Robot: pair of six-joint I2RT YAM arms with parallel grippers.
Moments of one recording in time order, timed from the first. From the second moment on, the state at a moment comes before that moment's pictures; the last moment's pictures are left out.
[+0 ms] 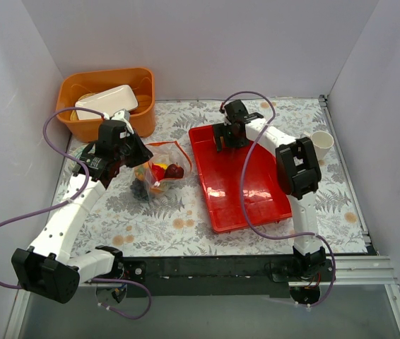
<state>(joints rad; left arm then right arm) -0.30 1.14 1.14 -0.62 0.05 -0.59 0.45 2.23 1.81 -0.60 -0.05 0.17</state>
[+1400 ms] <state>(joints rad) -0.30 1.14 1.13 -0.62 0.04 -0.59 0.46 2.18 1.78 -0.52 -0.05 0.15</state>
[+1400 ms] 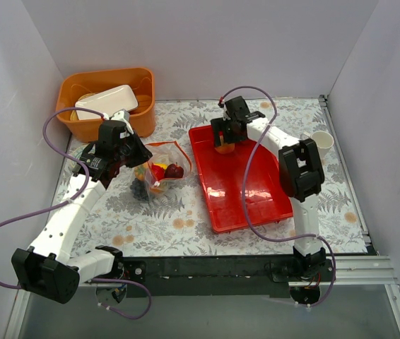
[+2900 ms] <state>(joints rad) -0.30 1.14 1.12 -0.61 0.06 -0.60 0.55 1.82 1.34 -0.53 -0.17 0.20</state>
